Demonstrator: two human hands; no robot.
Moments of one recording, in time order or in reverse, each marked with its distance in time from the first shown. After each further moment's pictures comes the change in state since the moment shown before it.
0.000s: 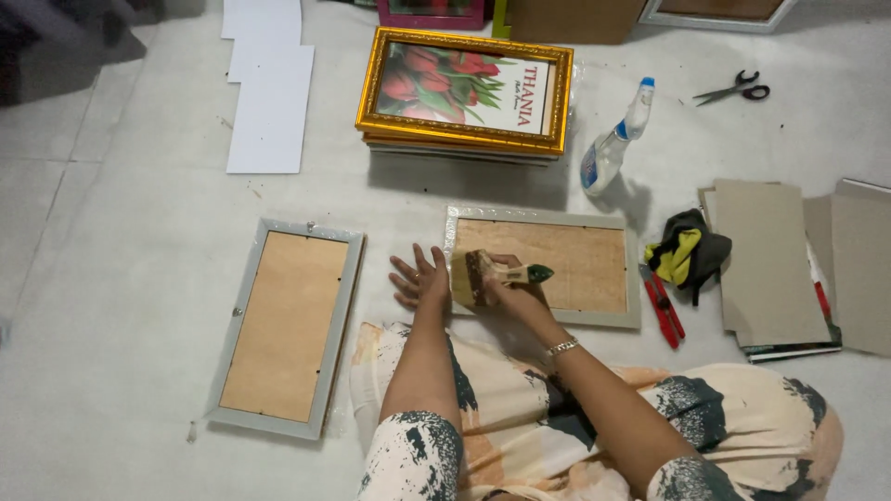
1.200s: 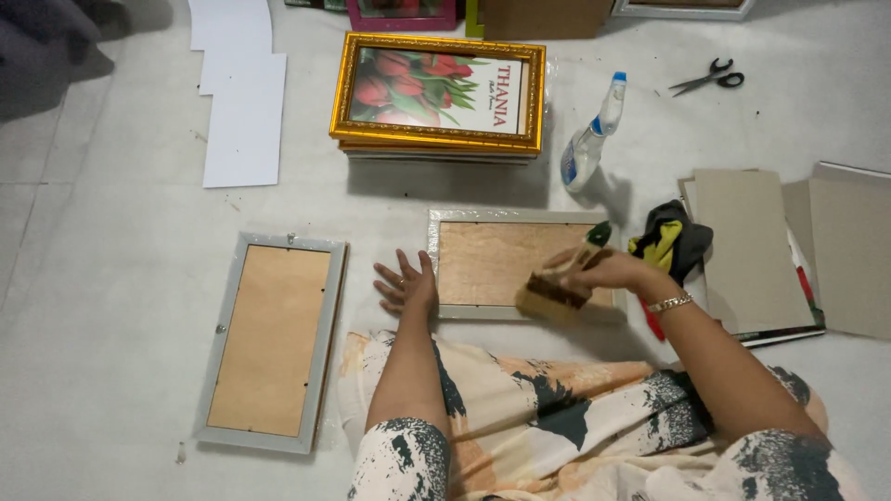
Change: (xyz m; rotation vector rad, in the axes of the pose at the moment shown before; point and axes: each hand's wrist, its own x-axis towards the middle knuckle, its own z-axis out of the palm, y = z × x) left_hand 0.010 -0.001 0.001 0.067 -0.046 0.007; right_hand 0.012 0.032 -0.181 -0.038 -0.380 0.015
